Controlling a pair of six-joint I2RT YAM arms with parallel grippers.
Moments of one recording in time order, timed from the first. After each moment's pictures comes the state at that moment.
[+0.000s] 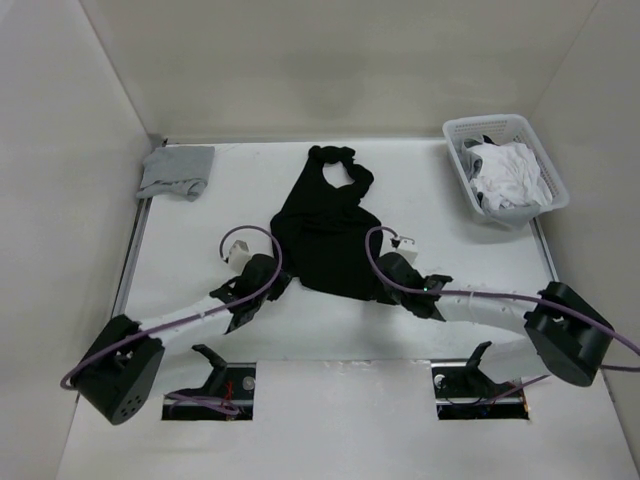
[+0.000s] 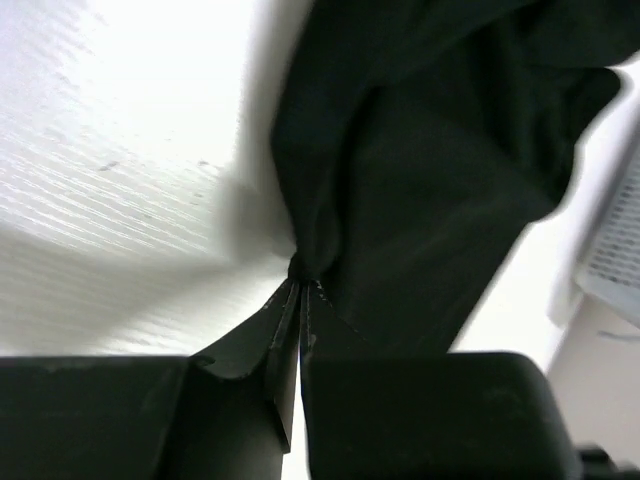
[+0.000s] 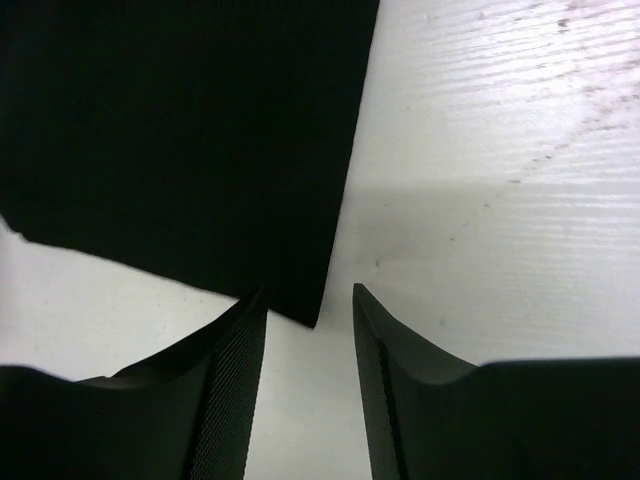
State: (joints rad) left arm -0.64 1.18 0.34 0.11 -0.29 -1.37; right arm 0.87 1.33 0.57 -0.10 0.33 0.93
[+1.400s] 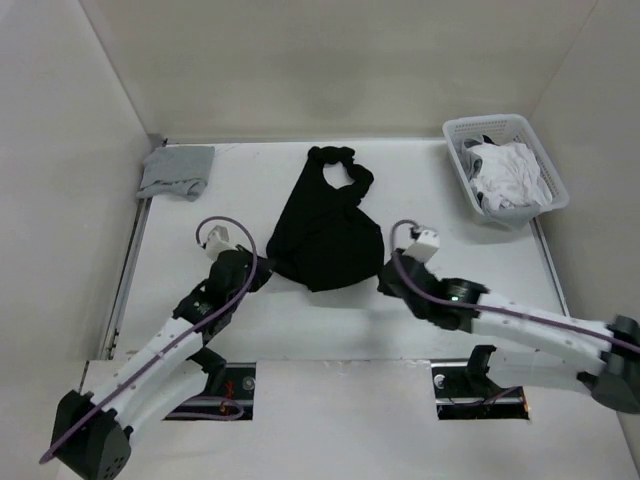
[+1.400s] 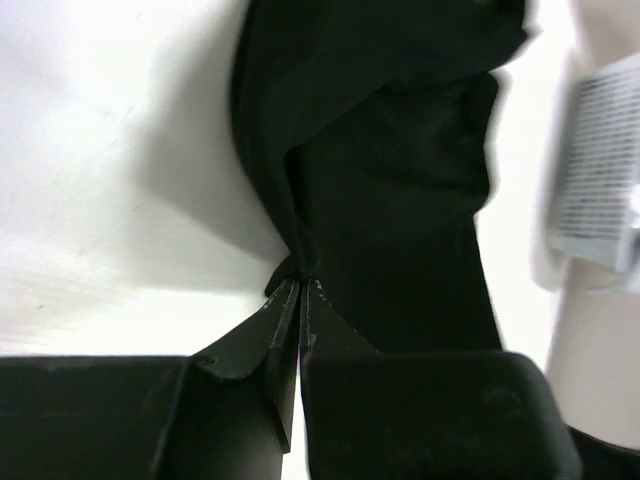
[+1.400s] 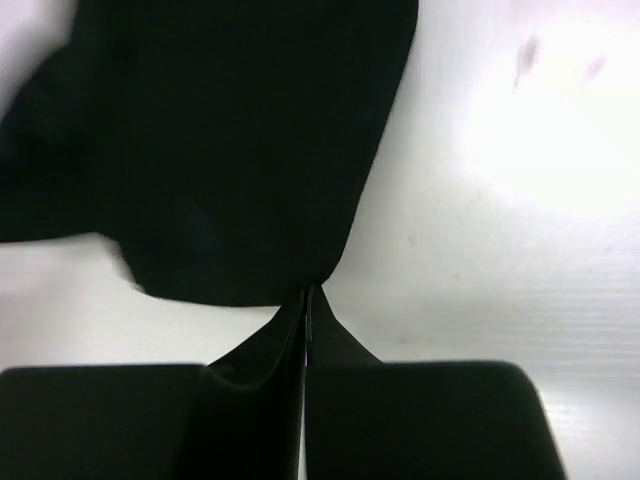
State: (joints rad) left arm -0.54 0.80 0.34 -0.12 -0.25 -1.12; right arm 1.04 1.18 0.69 -0.36 0.59 1.05
